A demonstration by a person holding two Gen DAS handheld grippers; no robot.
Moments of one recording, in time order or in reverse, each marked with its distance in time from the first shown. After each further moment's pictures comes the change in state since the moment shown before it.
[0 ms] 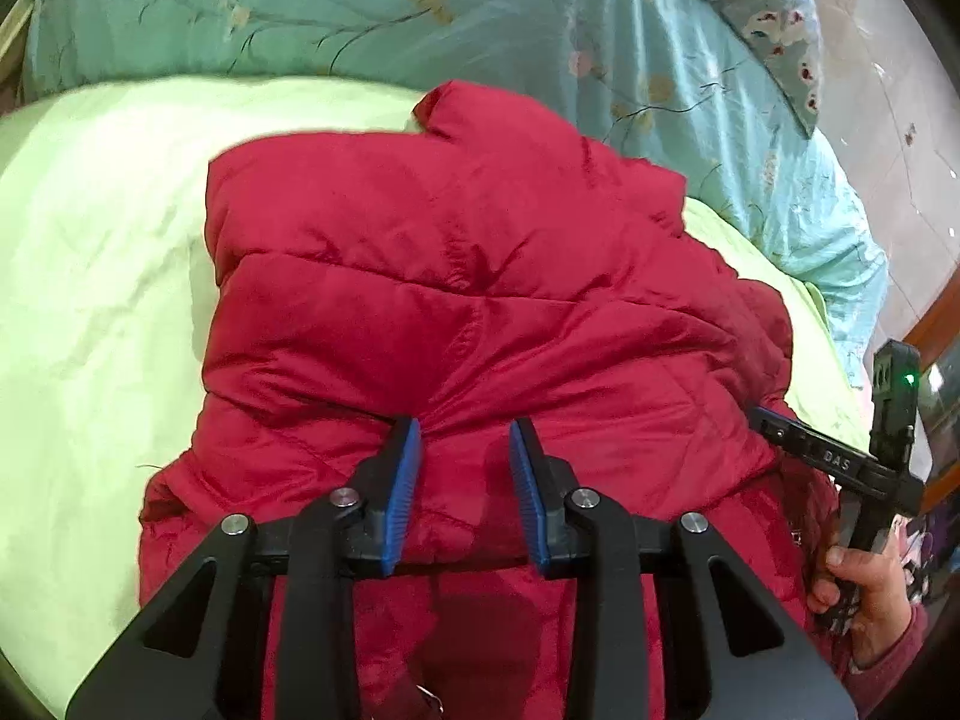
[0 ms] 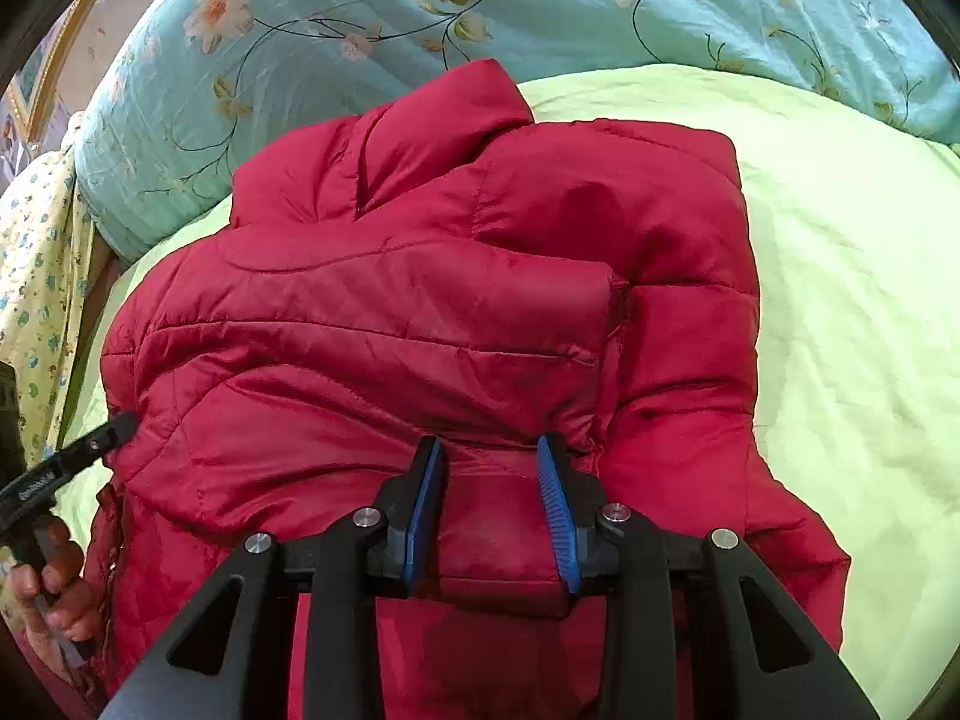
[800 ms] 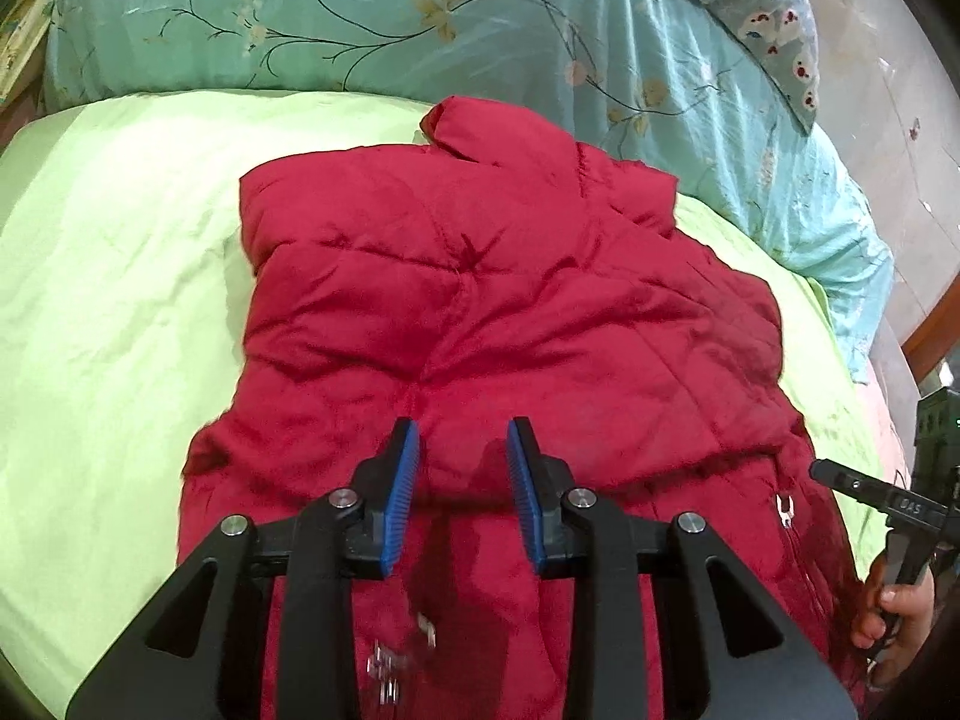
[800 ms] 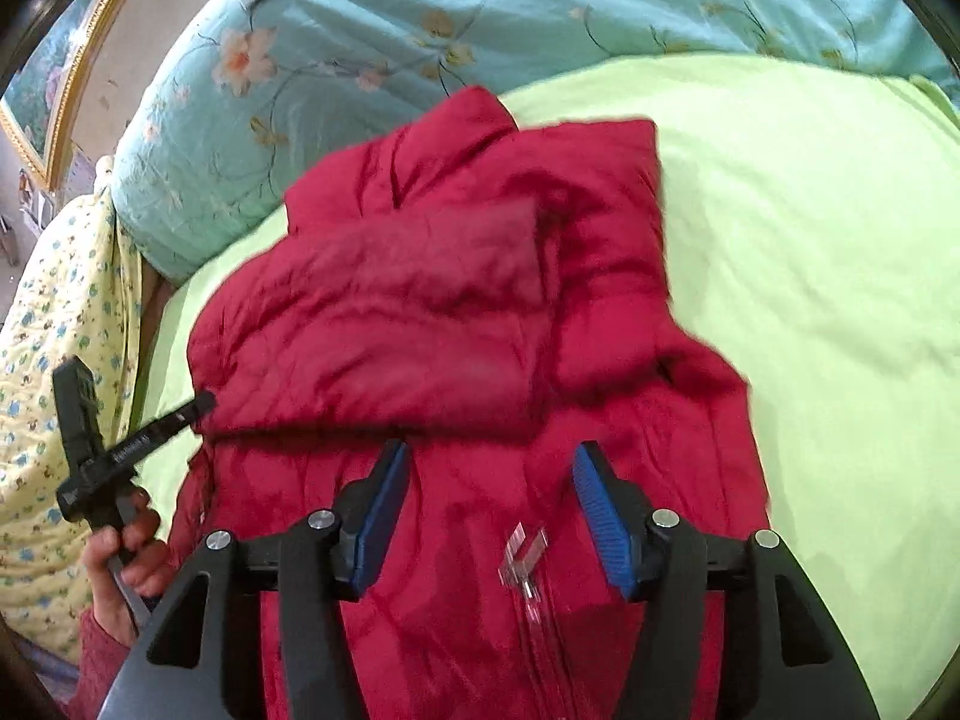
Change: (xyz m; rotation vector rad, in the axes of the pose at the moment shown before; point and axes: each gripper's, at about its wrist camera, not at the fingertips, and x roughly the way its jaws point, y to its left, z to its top) left arm -0.040 -0.013 -0.009 0.025 0.003 0.045; right arm -0.086 -0.019 -0.044 0.112 0.048 0.095
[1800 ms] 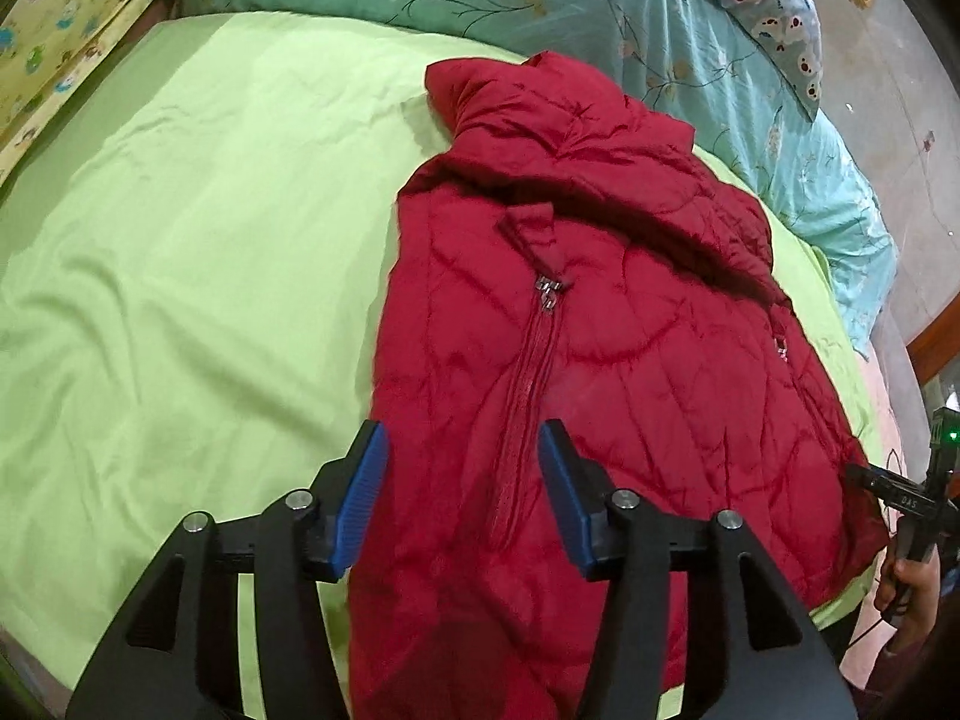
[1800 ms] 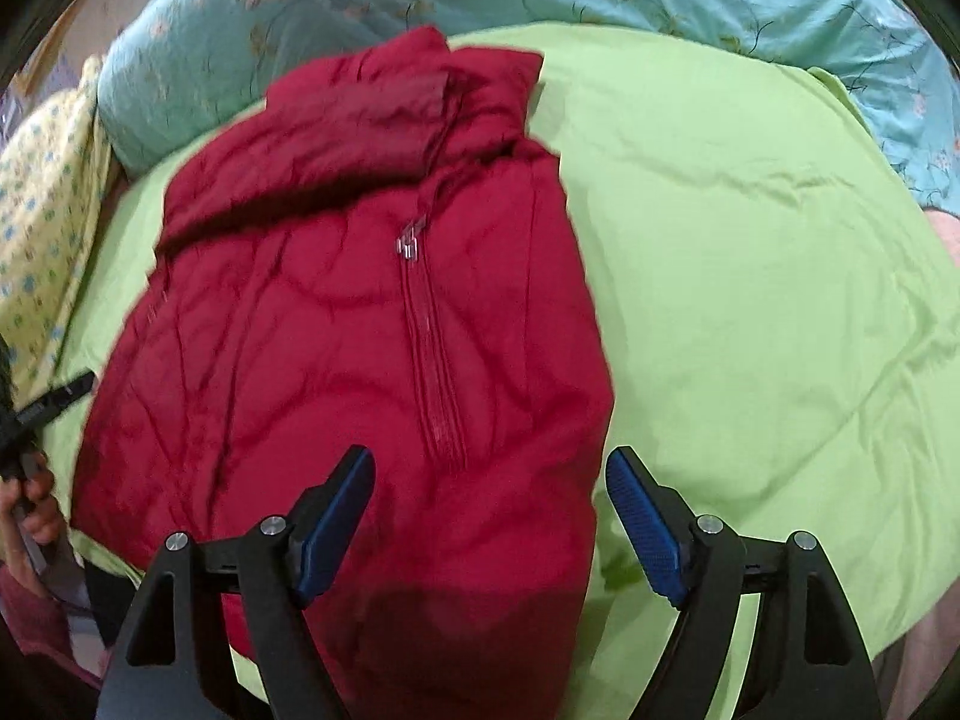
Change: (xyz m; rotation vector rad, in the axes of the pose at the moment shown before) left arm -0.113 0.059 -0.140 -0.093 0.058 0.069; right arm -0.085 -0.010 -0.134 -0.105 0.094 -0.251
